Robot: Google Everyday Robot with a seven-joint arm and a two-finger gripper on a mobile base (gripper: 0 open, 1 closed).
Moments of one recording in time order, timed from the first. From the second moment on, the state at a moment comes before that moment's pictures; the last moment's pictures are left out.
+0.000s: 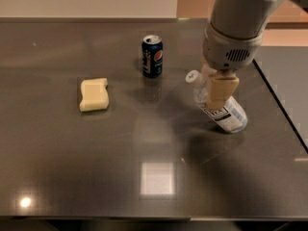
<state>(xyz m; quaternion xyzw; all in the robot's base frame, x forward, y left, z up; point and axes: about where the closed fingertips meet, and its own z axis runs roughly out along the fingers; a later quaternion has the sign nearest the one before) 0.471 -0.126 0.938 -0.71 0.70 -0.04 0.06</state>
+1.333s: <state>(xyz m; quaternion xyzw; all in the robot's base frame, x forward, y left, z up) 0.475 -0.110 0.895 -0.73 0.68 0.00 0.04</state>
